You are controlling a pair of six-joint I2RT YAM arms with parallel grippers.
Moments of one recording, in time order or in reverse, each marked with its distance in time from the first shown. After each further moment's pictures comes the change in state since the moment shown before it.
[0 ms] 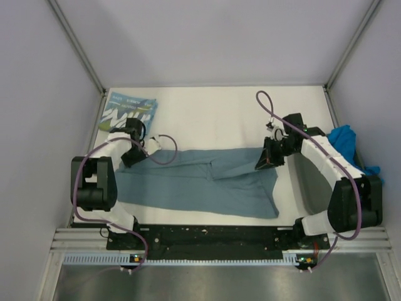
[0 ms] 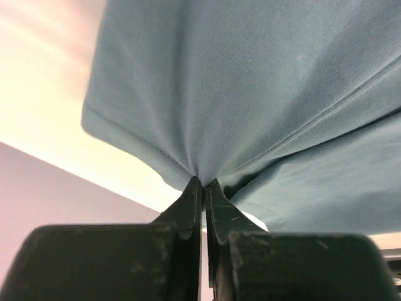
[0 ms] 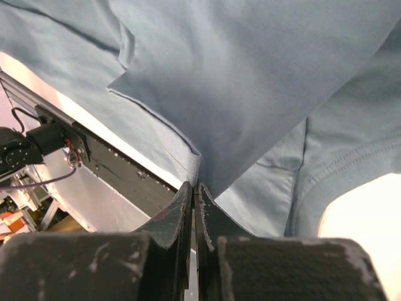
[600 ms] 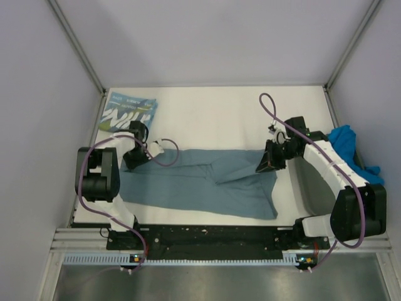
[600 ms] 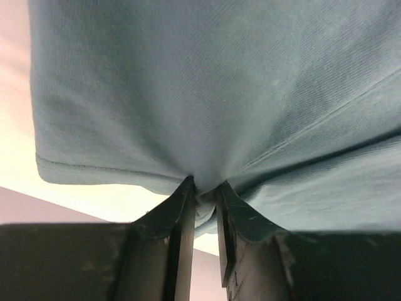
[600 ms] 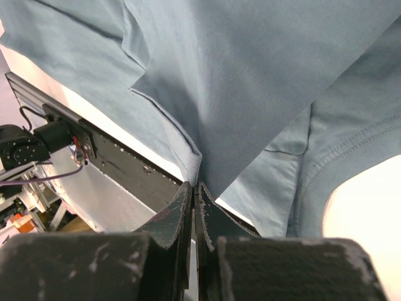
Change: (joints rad) left arm 0.000 0.090 -0.003 0.050 0.023 0.030; right arm -0.002 -0.102 -0.043 -0.031 -0.005 0.042
